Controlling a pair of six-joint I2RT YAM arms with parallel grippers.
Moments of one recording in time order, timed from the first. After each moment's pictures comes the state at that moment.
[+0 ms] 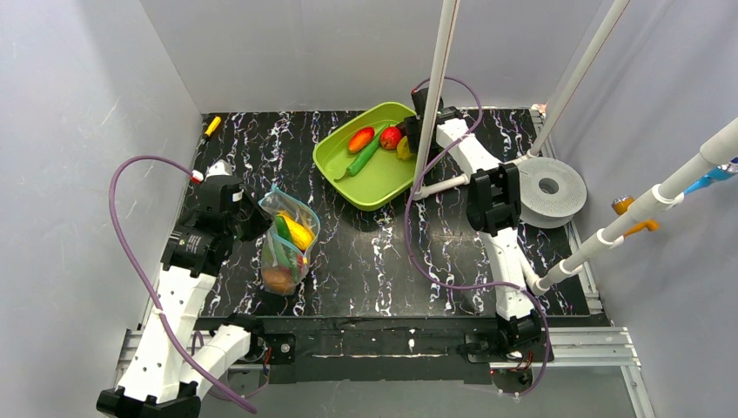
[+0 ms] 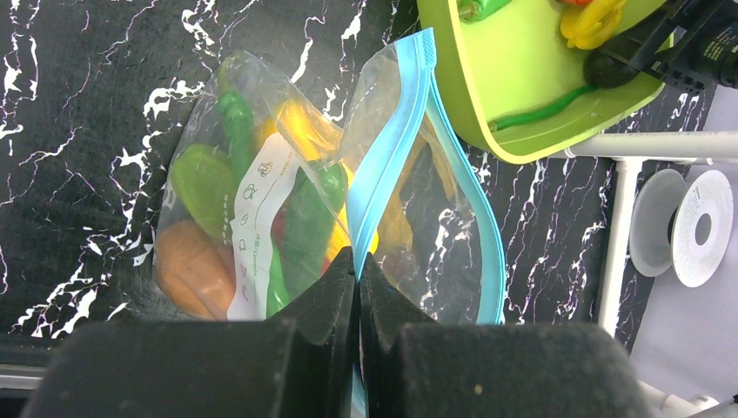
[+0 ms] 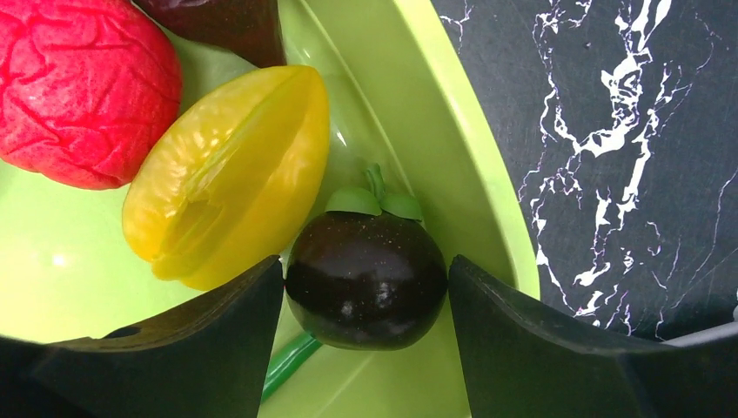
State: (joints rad) left arm -0.24 0.85 1.10 -0.98 -0.12 -0.74; right arm 0.36 2.46 2.29 -0.77 0.22 0.10
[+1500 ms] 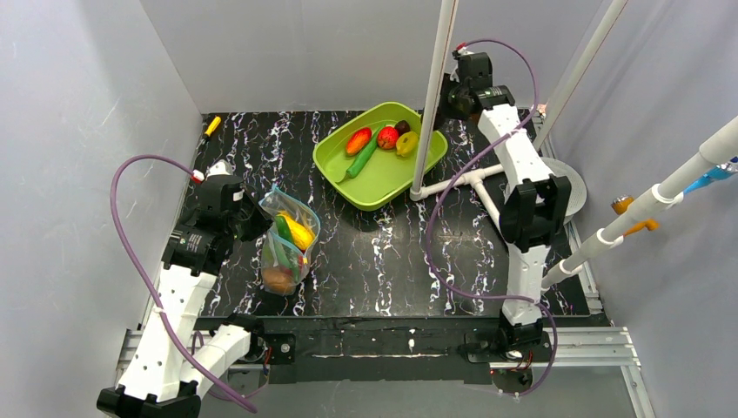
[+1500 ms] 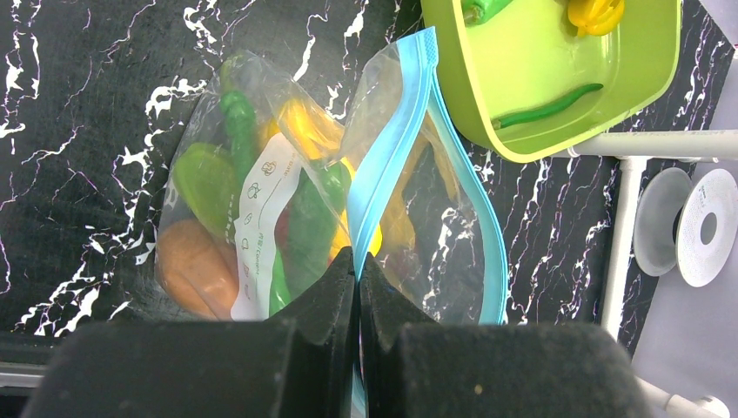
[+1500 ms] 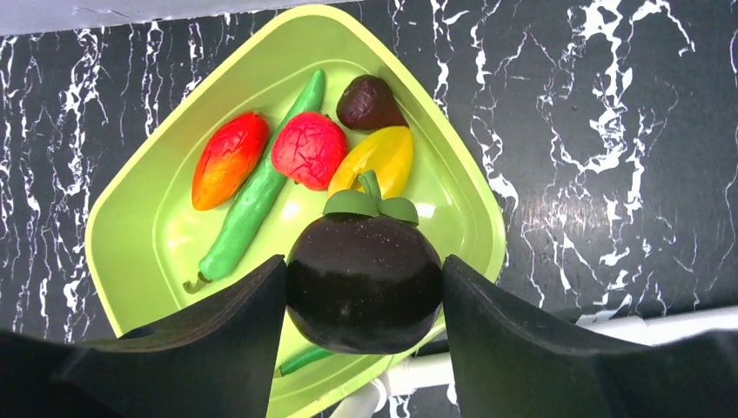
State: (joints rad) left arm -0.24 0.86 1.10 -0.99 -0.12 -0.73; right arm 0.26 2.13 2.19 -0.69 -0.09 0.33
